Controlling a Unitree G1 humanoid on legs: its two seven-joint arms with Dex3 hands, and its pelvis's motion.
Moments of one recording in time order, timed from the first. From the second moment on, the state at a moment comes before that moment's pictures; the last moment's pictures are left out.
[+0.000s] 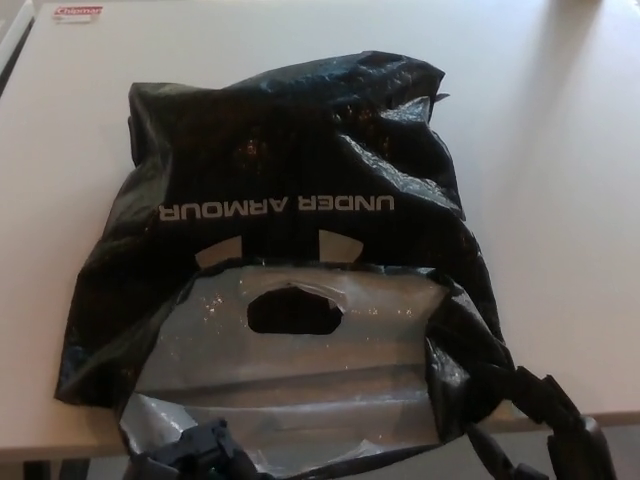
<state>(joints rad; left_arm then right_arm) 0.38 0.33 -0.21 -0.10 0.10 -0.13 -0.05 0.03 -0.22 0.19 0.66 -0.44 -0.85 -0.50</state>
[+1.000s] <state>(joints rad) 0.49 0.33 -0.18 -0.22 0.01 0.03 -0.18 0.09 -0.24 0.22 0.57 -0.51 -0.79 -0.50</state>
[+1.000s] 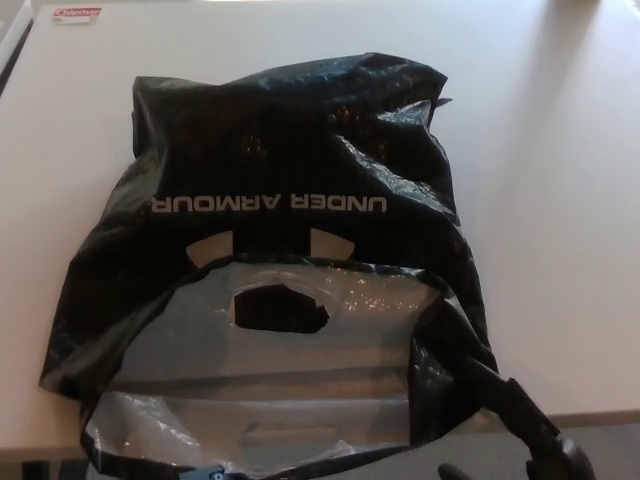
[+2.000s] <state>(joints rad) 0.68 0.31 -0.16 -0.33 0.16 -0.41 -0.09 0.12 -0.28 0.23 0.45 -0.61 -0.65 -0.53</state>
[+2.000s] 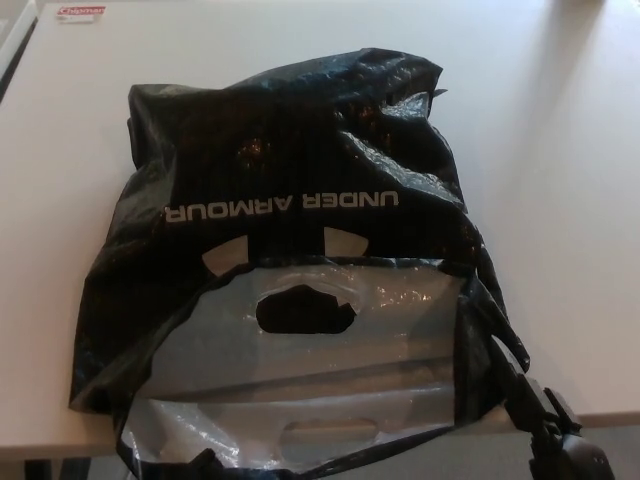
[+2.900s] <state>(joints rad) 0.60 0.30 0.05 0.08 0.37 -0.73 0.22 -0.04 -0.28 0.25 0.67 -0.70 -0.68 -0.84</state>
